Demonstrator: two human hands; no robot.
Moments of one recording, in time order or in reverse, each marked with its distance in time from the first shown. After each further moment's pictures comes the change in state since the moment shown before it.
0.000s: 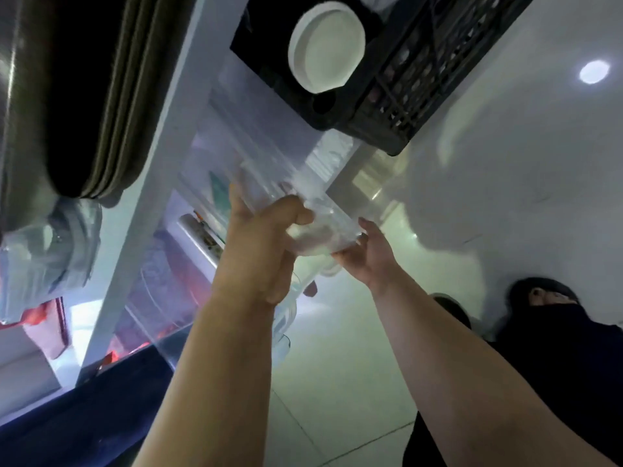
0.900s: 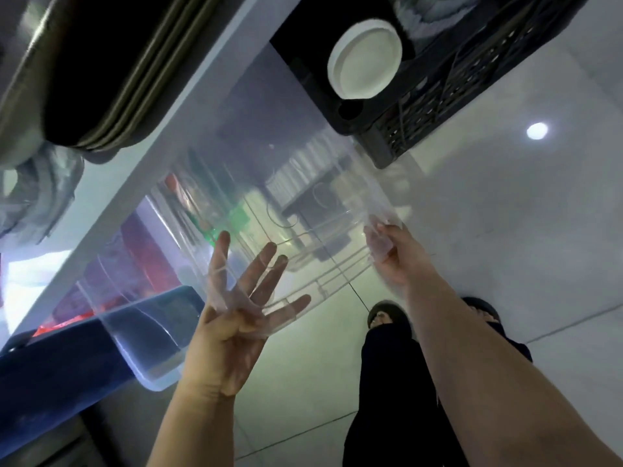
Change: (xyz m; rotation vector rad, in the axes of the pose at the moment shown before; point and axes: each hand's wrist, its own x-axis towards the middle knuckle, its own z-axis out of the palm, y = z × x) left_hand -0.054 -0.078 -0.080 -0.509 -0.321 -0.064; right_hand -0.040 -0.084 -0.025 -0.342 0.065 -0.221
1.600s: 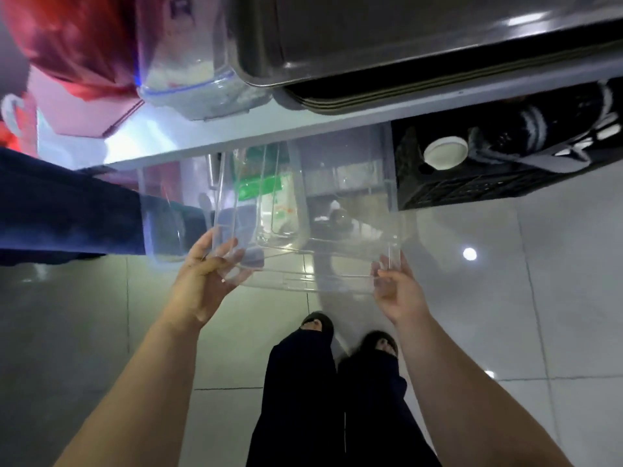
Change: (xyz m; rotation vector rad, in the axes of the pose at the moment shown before) left_hand -0.105 -0.003 -0.077 -0.279 0.464 0.135; right_hand -0.144 -0.013 0.070 -0.433 0.150 0.006
